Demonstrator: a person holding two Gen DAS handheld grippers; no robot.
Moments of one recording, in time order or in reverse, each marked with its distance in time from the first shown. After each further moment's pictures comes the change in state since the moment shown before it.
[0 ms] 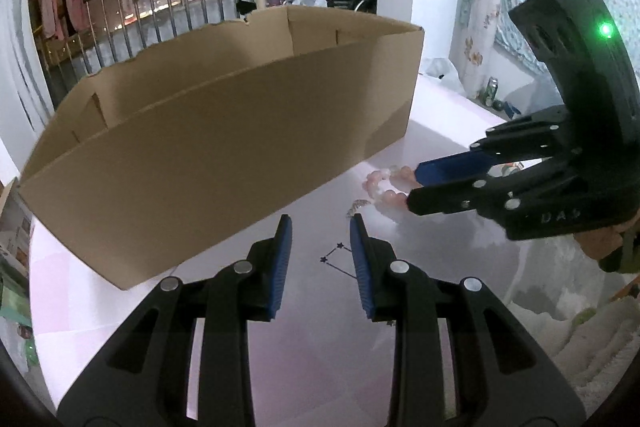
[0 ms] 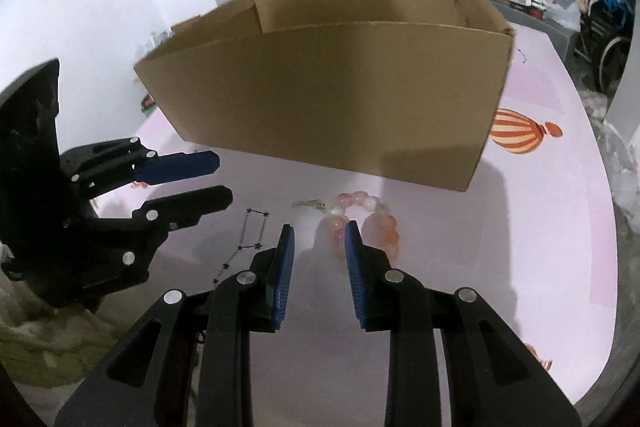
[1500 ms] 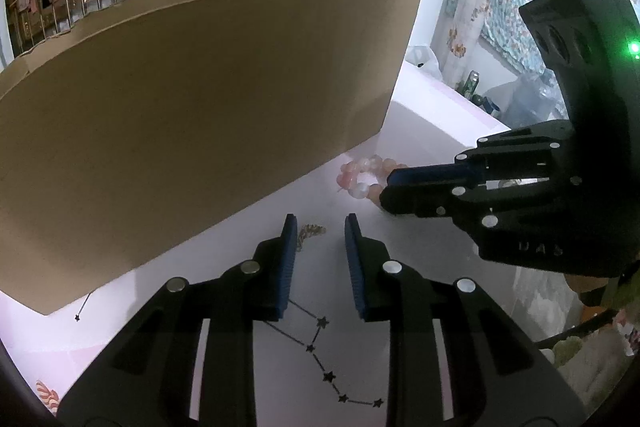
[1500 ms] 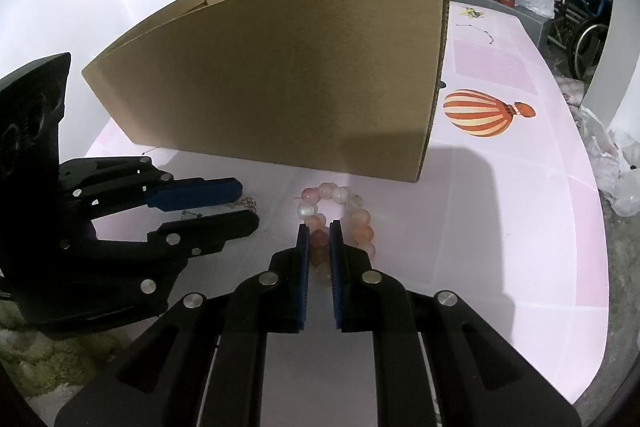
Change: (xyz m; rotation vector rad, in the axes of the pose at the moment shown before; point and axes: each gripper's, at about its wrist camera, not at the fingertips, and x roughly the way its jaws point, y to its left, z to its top) left arm 0.049 -0.006 0.008 -0.043 0.068 -0.118; right arm 0.007 -0.024 -0.006 0.078 0.000 -0.069
